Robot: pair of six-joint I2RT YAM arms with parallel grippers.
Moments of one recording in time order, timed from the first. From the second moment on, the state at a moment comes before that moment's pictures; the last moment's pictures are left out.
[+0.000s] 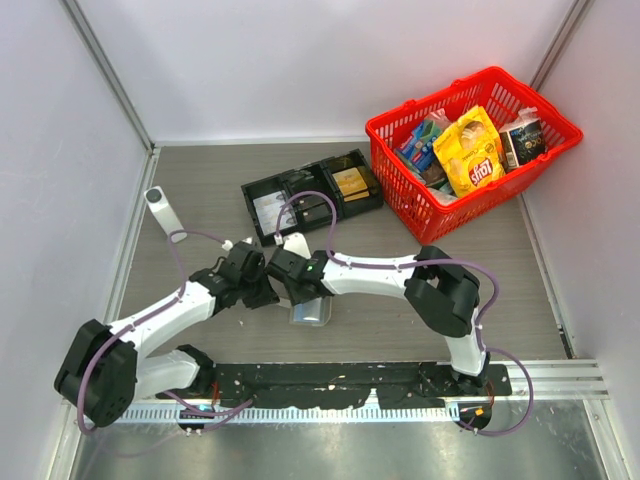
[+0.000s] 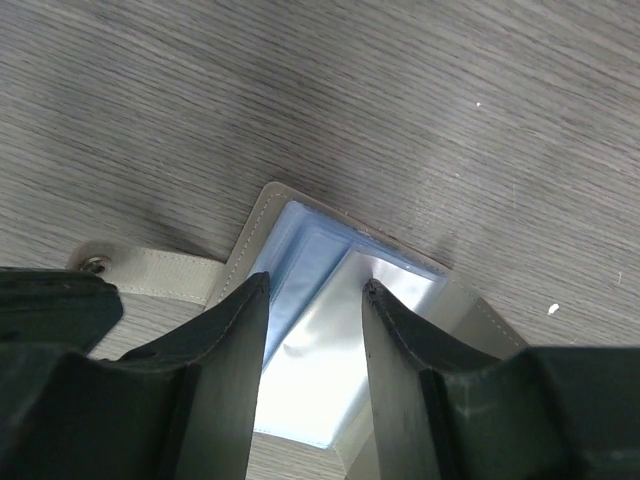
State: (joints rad) left arm -0.57 1.14 0.54 -0.39 0.03 -0.87; right arm 1.13 1.97 1.39 -0.58 0.36 0.66
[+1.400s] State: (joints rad) left arm -0.57 1.12 0.64 -0.46 -0.03 -0.78; right arm 1.12 1.93 1.31 -0.49 0.34 0.65
